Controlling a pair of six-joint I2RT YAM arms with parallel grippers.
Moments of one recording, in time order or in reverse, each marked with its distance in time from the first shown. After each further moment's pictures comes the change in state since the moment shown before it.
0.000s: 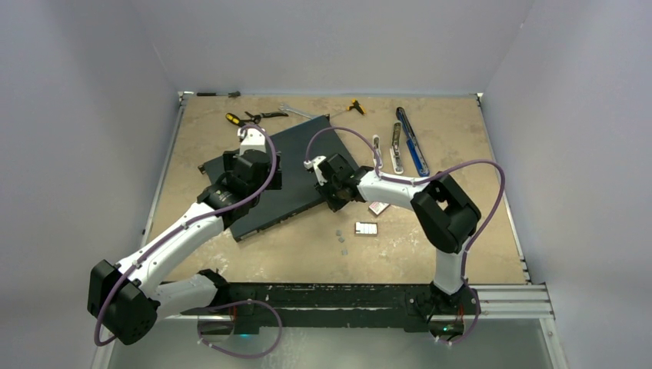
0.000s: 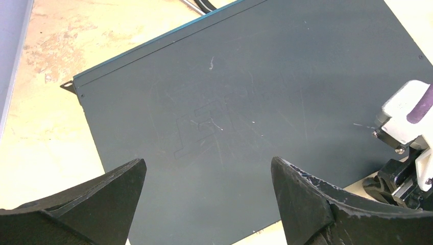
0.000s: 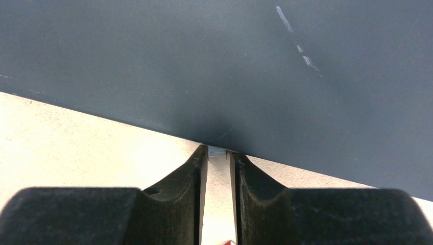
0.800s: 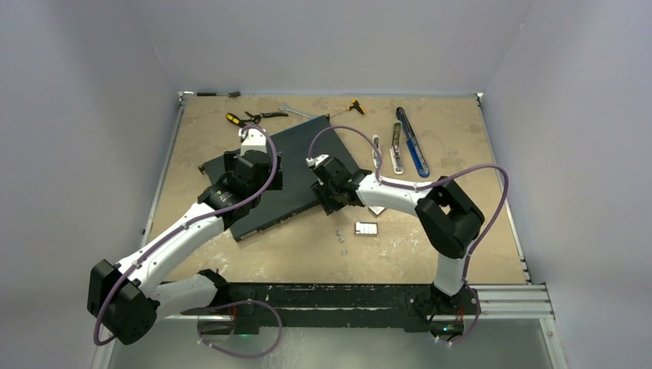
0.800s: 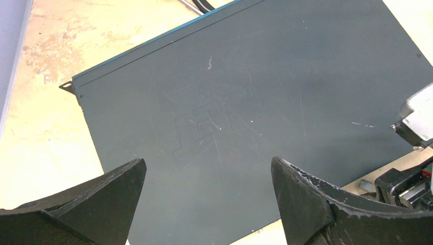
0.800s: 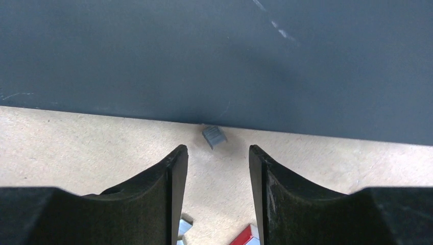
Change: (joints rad) left arm -0.008 0.000 0.000 0.000 -0.004 0.000; right arm 0.059 -0.047 -0.008 -0.034 0.153 0.196
